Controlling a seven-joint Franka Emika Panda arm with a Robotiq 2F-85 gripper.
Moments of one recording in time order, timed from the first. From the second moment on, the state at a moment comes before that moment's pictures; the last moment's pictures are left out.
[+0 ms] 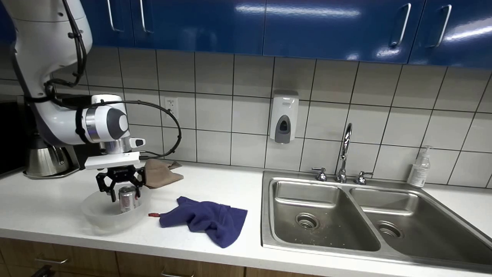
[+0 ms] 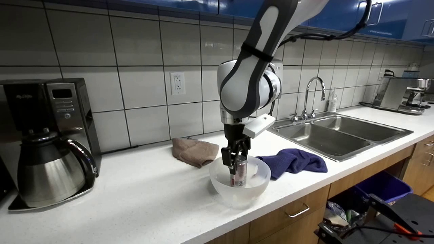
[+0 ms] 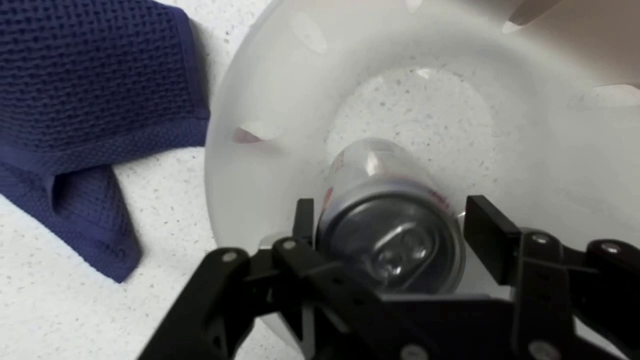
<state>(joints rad) 0.16 0.45 0.04 -2.26 -0.23 2.65 -0.11</state>
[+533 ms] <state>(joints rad) 0.16 0.43 0.03 -2.27 -0.24 2.64 -0.11</state>
